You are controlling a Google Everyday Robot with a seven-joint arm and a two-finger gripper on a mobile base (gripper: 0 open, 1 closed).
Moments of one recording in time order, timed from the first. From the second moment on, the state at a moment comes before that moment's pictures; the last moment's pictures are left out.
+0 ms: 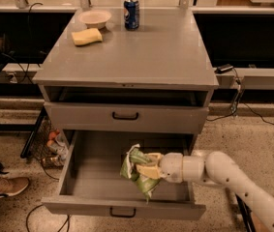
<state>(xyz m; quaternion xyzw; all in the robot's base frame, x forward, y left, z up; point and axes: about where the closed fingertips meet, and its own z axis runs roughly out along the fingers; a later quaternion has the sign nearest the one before) 0.505 -0.025 0.572 -0.39 0.68 0.44 0.44</state>
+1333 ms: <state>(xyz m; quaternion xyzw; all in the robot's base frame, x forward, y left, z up) 0.498 -0.093 0.851 -0.47 0.60 0.28 0.59</state>
